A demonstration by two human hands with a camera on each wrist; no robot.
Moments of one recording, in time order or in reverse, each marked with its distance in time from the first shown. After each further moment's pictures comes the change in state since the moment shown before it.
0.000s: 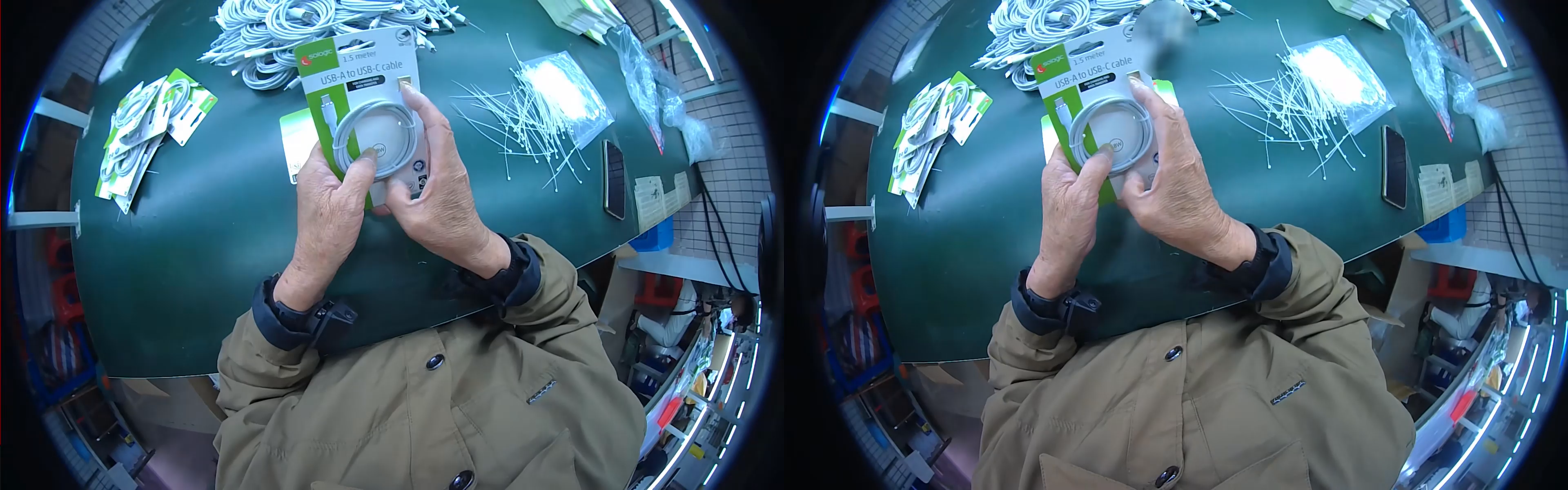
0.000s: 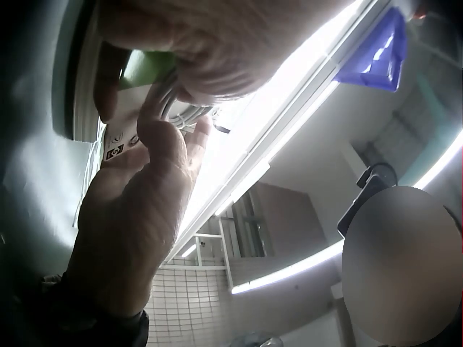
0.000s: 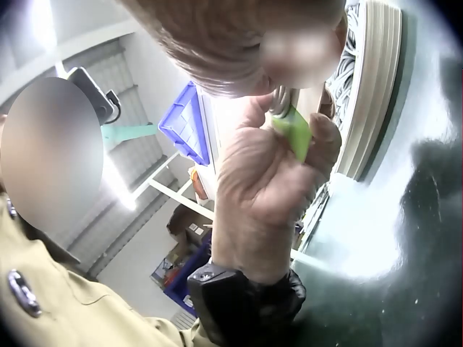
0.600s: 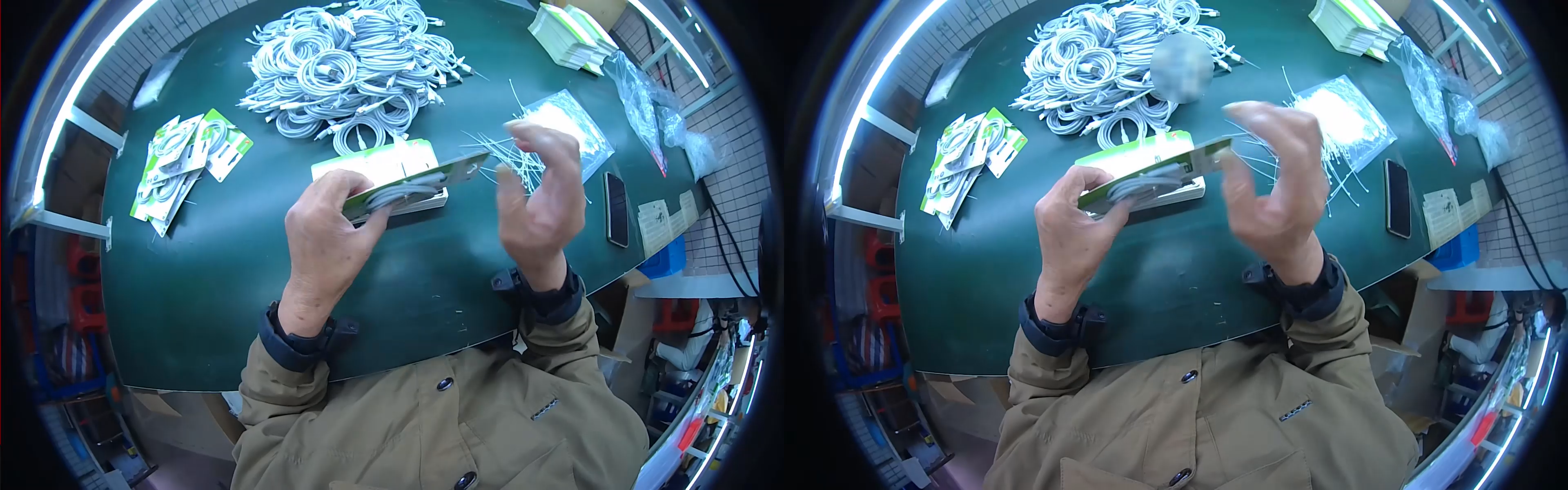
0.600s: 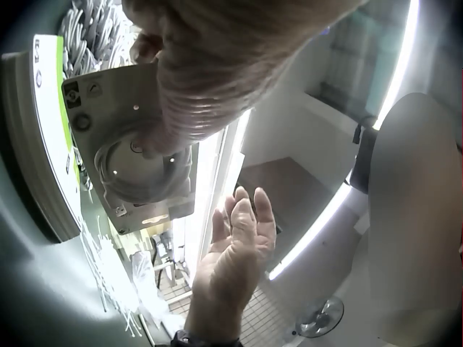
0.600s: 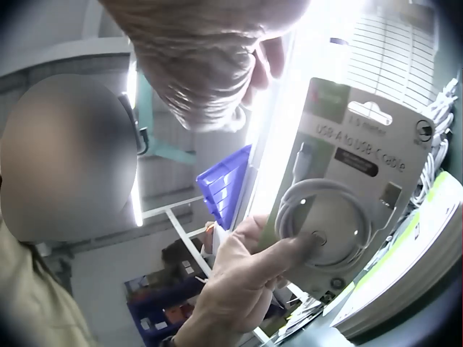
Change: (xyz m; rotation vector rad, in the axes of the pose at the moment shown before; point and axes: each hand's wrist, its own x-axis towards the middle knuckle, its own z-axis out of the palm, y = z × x) left_hand 0.007 0.044 -0.023 0.887 0.031 0.556; right_hand 0.039 -0.010 -0.089 -0.278 0.371 -0.545
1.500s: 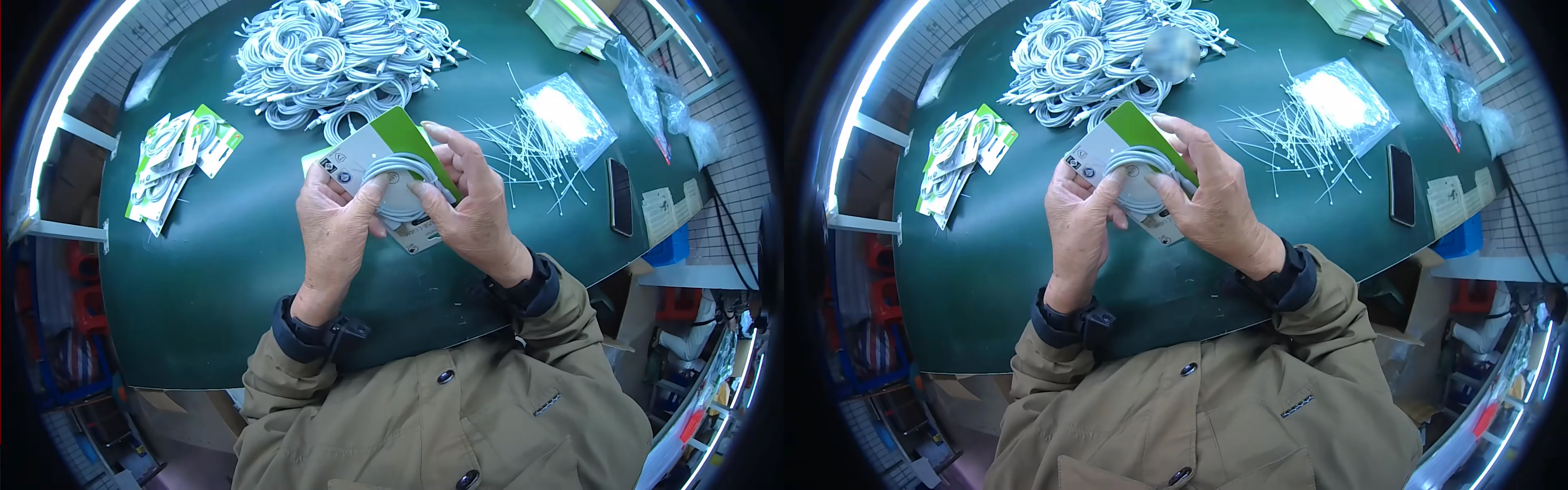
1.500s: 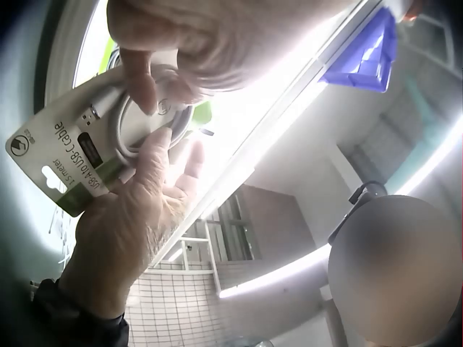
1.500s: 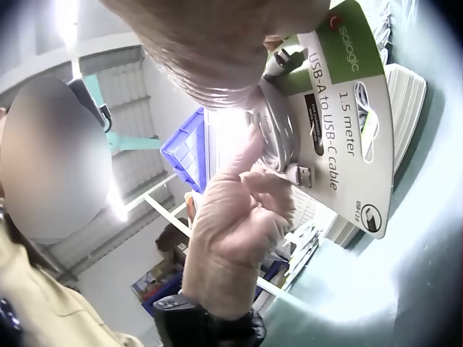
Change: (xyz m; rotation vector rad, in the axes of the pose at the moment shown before) left_hand -0.004 0.002 0.029 -0.960 -0.004 -0.616; right_hand -0.039 -0.027 0.048 0.492 -0.195 0.622
